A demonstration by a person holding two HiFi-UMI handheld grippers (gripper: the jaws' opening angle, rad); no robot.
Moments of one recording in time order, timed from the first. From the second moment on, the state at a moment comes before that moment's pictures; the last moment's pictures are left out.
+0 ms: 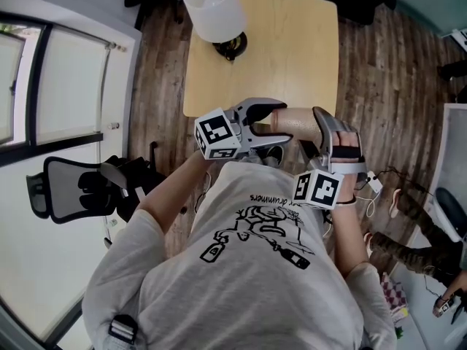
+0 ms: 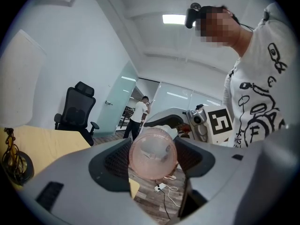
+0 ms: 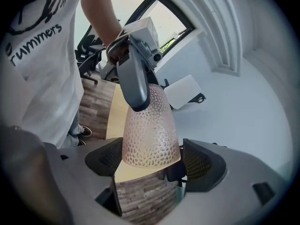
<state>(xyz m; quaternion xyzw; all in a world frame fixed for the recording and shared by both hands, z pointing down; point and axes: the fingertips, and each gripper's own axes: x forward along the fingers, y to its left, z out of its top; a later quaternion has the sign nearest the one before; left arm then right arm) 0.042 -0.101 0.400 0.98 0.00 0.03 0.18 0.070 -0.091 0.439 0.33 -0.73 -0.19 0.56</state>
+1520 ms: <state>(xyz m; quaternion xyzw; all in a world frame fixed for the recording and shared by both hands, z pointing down) 0.054 -0.103 0.325 0.99 -0.01 -0.06 0.12 0.052 -0.103 0.391 0.45 -0.86 -0.07 0.22</state>
